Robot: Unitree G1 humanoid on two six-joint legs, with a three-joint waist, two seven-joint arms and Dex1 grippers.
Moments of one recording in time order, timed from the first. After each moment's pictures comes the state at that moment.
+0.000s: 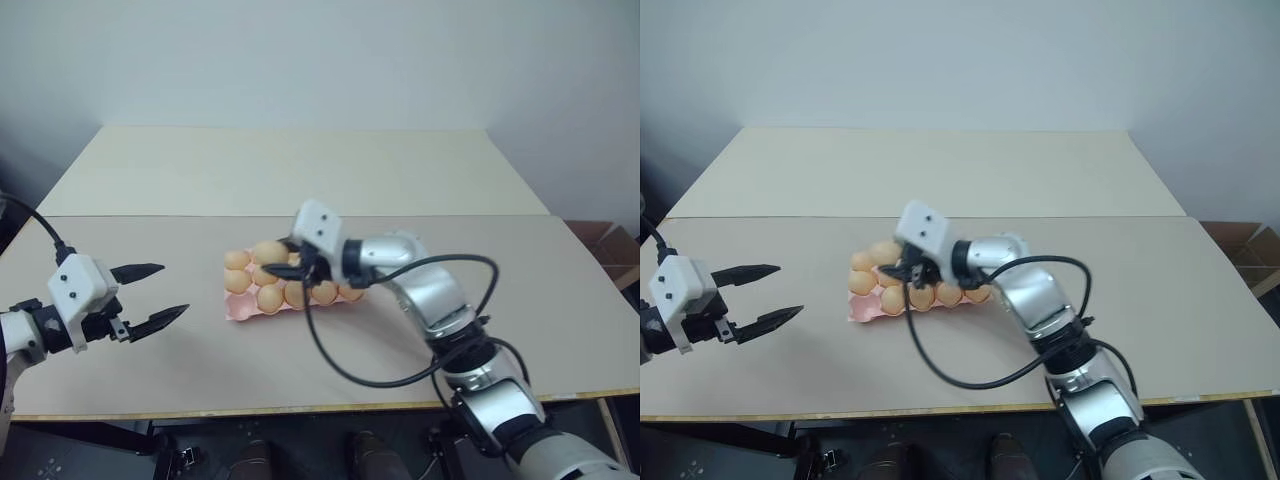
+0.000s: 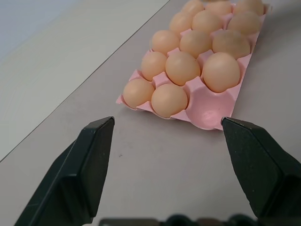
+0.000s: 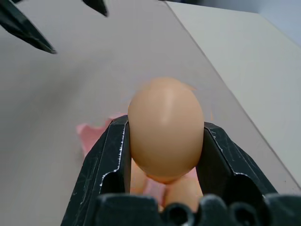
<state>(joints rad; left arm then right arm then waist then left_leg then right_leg) 0.09 0.93 0.49 -0.26 -0.45 0.22 -1.03 -0.81 -0.17 0.41 -0.10 0.10 0.61 0.80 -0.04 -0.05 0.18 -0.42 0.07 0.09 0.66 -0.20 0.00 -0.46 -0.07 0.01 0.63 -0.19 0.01</state>
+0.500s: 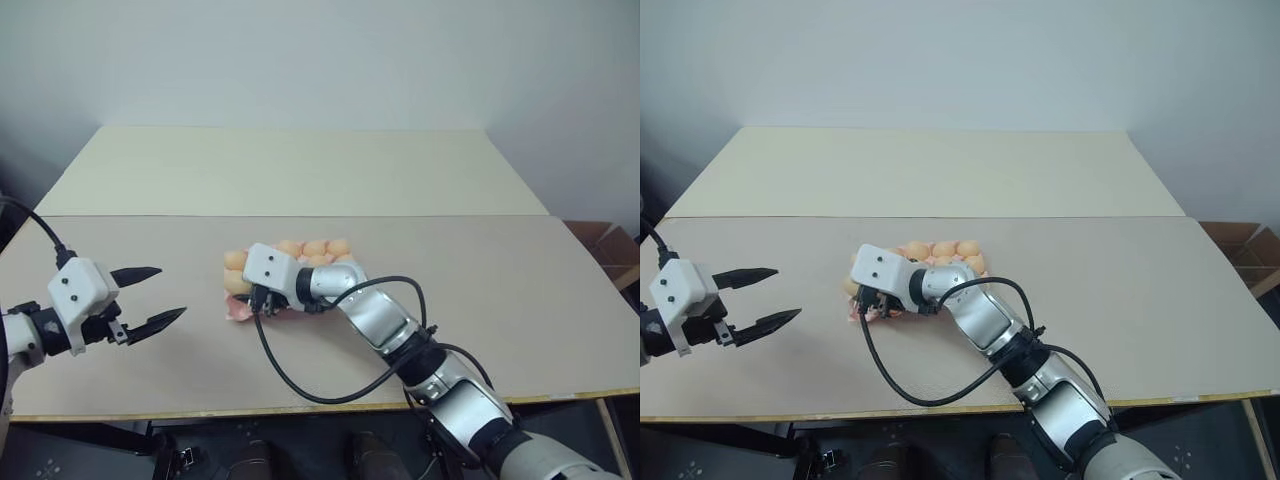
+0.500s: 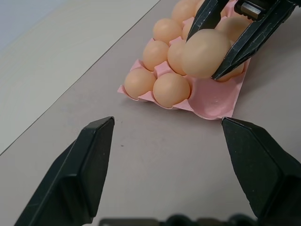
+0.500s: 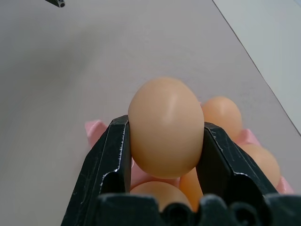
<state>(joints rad) 0.11 0.93 0.50 -0.26 -0.43 0.22 -1.03 -0.84 -0.07 0.55 0.14 -0.07 0.42 0.72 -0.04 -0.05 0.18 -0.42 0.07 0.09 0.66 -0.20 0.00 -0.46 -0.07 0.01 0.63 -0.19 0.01</state>
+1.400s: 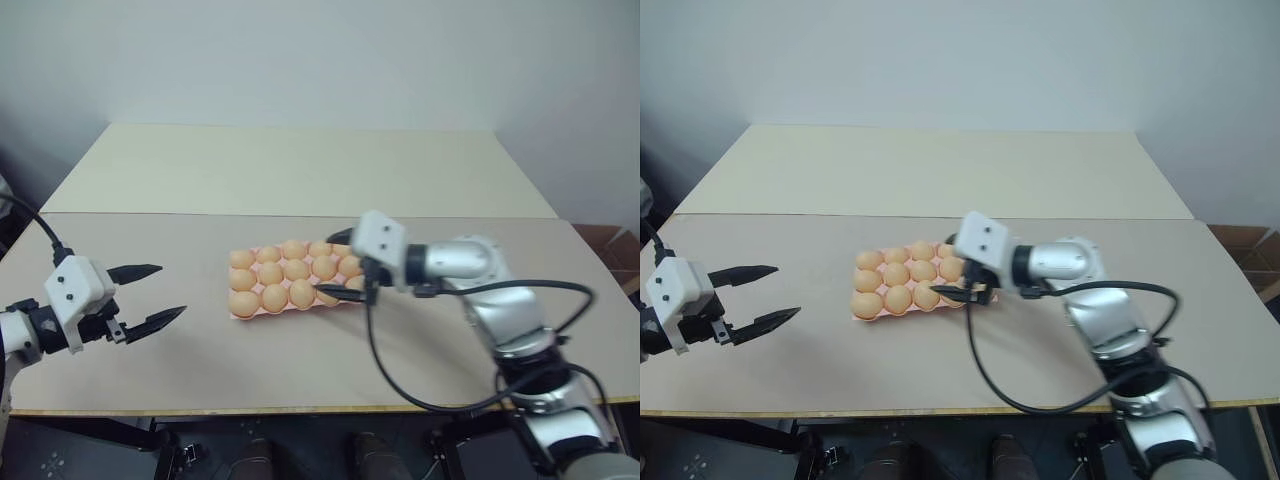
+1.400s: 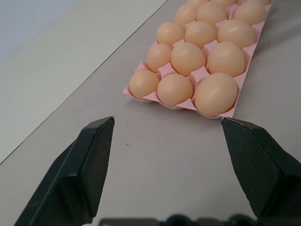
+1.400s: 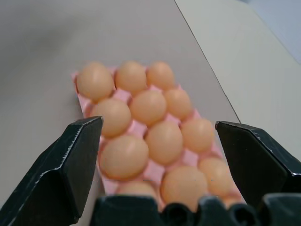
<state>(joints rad) 0.09 0.93 0.50 -0.25 -0.46 0.21 -1.07 -0.67 -0.59 0.22 -0.37 0.16 0.62 0.98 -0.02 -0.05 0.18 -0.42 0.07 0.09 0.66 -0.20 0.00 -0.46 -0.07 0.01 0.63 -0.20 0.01</state>
